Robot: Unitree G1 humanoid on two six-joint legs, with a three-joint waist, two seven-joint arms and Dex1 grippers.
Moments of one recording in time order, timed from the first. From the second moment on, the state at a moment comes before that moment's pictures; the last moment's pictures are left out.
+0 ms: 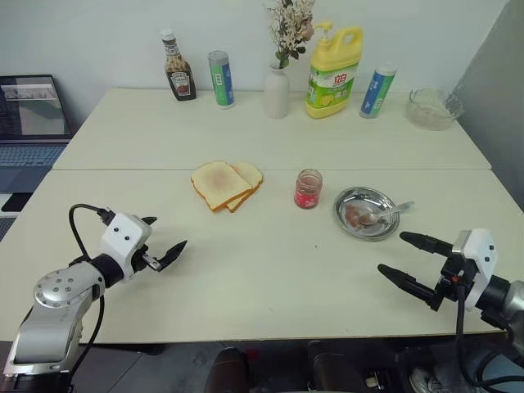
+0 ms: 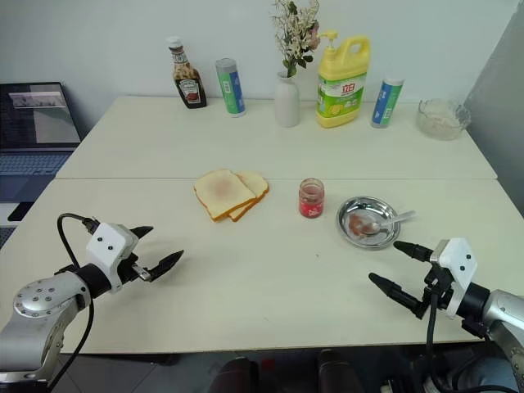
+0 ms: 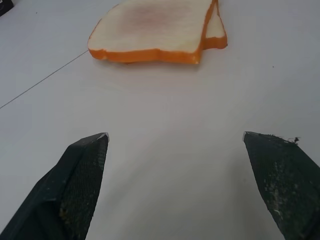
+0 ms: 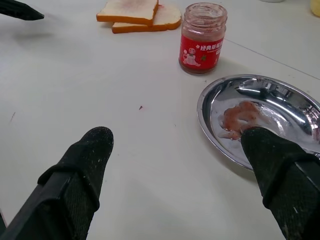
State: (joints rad) left arm 0.07 0.74 0.27 -0.18 -0.25 0.25 -0.70; right arm 0.29 -0.76 -0.37 -0.53 0.58 0.40 0.86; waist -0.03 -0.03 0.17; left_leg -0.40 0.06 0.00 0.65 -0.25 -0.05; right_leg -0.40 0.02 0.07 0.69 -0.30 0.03
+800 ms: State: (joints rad) left arm -0.02 0.61 0.28 -0.14 -0.25 0.25 -0.58; right arm 0.14 -0.76 -0.24 -0.58 0.60 0.43 0.84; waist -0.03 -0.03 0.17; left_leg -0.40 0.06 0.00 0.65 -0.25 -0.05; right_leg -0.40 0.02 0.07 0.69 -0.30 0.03
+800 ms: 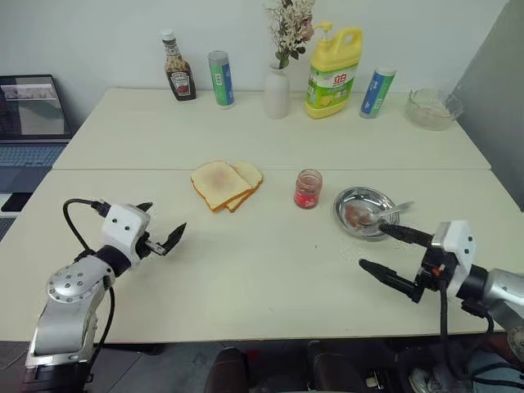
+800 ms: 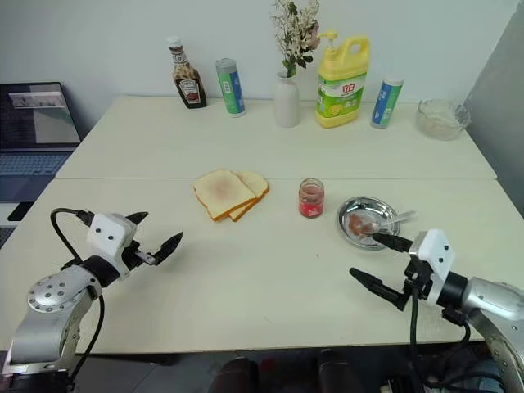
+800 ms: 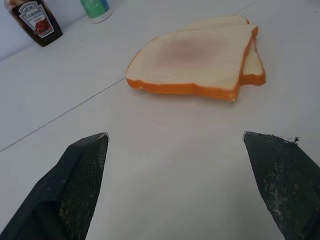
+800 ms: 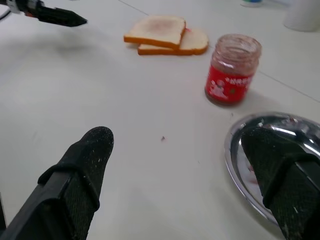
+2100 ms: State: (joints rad) left arm -0.53 0.33 0.35 0.17 -0.57 0.98 -0.30; right arm -0.13 -0.76 -0.10 -0.67 0.68 0.53 0.78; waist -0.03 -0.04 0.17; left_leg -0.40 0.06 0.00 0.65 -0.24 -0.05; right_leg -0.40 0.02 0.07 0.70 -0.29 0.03
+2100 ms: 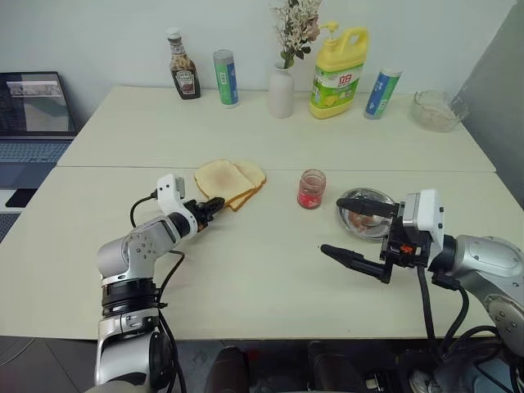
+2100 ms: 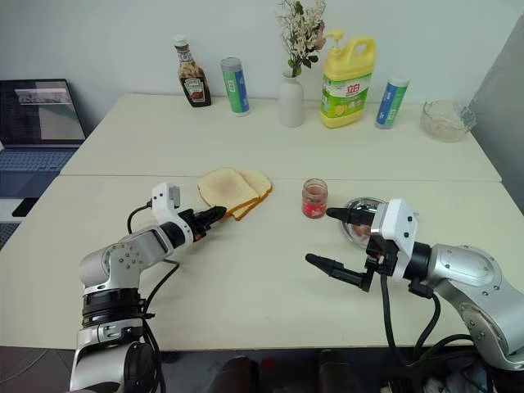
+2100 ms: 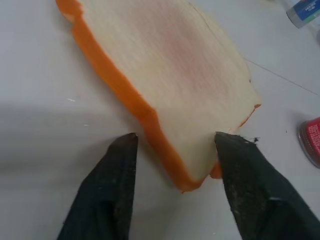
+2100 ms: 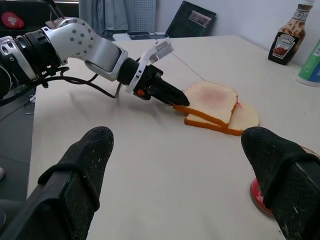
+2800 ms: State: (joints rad) left arm -0.37 0.52 0.41 -0.05 -0.83 1.19 -0.51; right arm -0.08 -0.84 -0.11 -0.68 0.68 0.54 0.83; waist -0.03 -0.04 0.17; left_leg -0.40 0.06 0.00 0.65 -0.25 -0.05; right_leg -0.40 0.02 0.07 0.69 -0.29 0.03
